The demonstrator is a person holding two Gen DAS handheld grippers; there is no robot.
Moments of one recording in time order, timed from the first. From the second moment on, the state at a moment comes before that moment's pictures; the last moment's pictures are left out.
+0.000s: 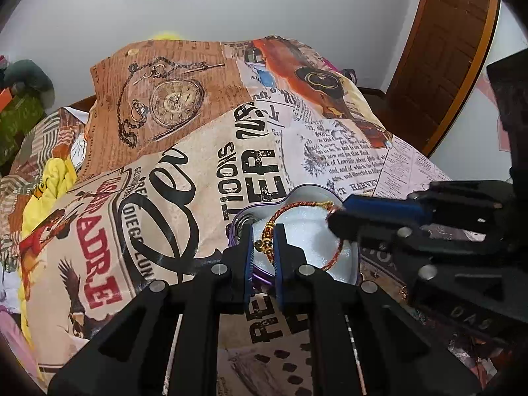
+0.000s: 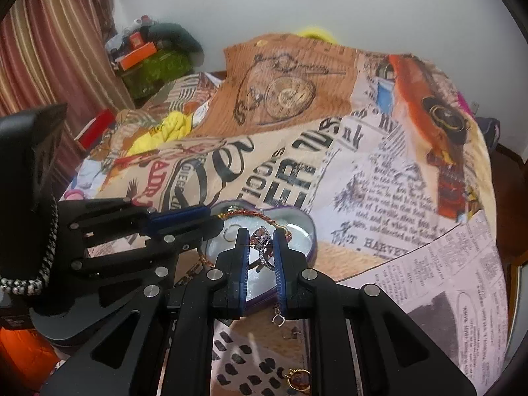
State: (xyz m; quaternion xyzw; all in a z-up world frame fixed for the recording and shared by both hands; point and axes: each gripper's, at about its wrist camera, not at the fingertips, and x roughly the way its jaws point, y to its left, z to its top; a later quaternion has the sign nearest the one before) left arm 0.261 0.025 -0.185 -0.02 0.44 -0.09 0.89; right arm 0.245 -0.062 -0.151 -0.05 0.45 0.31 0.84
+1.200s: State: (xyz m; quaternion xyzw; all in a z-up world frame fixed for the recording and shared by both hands) left arm 0.209 0.034 -0.137 -0.04 0.41 -0.07 0.91; right arm 0.209 -0.060 -0.122 -0.10 0.43 0.29 0.85
